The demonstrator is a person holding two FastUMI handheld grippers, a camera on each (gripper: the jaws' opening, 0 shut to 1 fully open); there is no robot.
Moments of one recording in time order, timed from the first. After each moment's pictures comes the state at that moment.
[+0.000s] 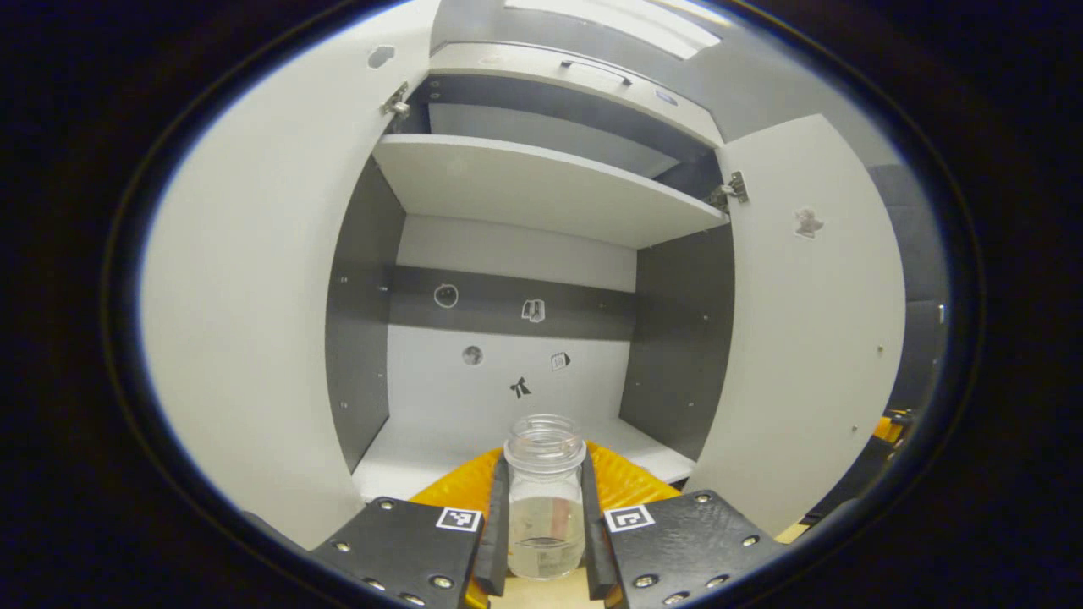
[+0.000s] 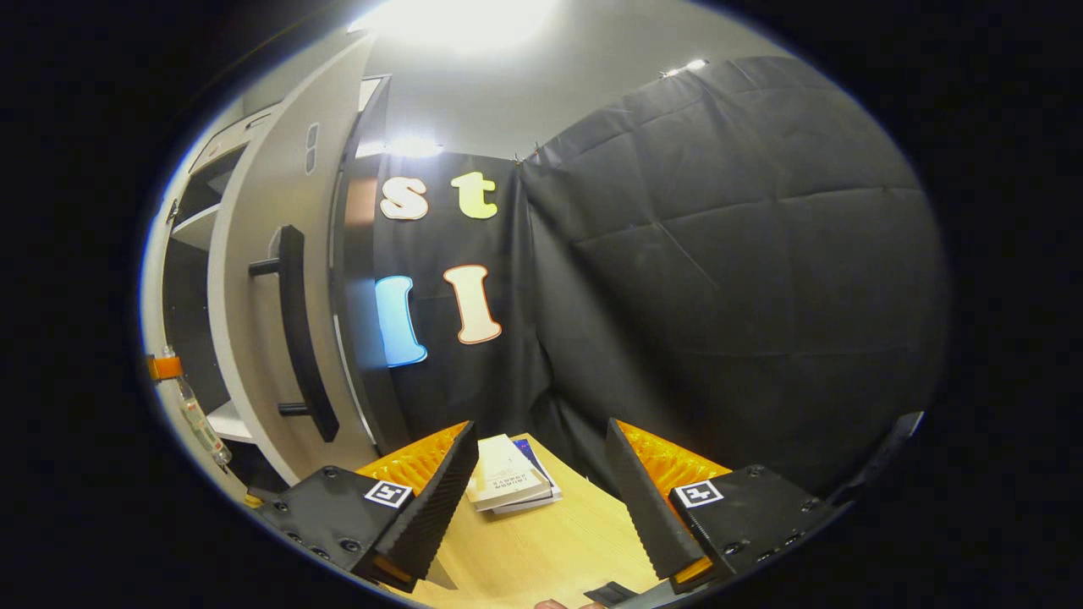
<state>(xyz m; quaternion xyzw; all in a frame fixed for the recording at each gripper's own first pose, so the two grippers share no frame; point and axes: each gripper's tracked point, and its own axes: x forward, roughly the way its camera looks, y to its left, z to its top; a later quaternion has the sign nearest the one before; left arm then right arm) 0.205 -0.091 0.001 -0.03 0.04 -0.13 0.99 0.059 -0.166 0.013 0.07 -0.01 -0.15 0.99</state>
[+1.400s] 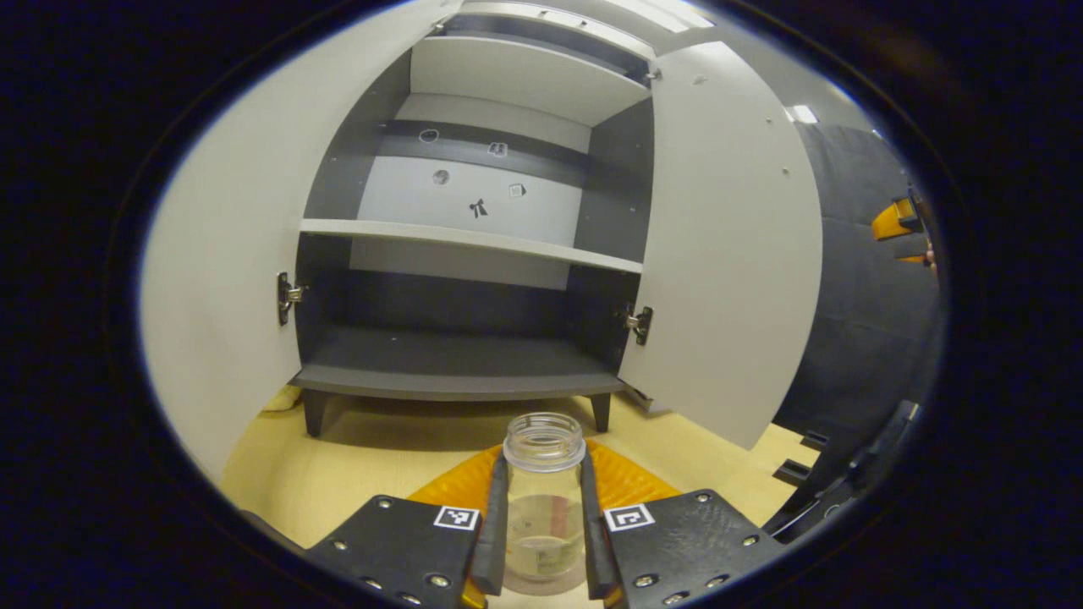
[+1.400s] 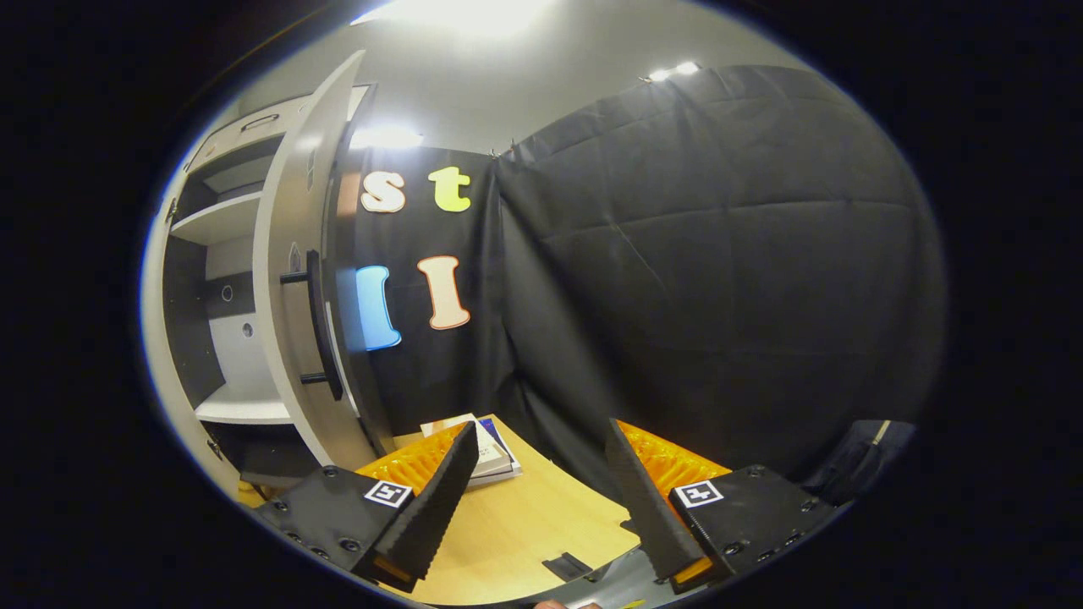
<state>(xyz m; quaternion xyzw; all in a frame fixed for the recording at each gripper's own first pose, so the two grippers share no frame) 0.081 -0.155 -0.298 -0.02 0.13 -0.19 0.97 -0.033 -0.189 0.012 0.07 0.03 -0.20 0.98</state>
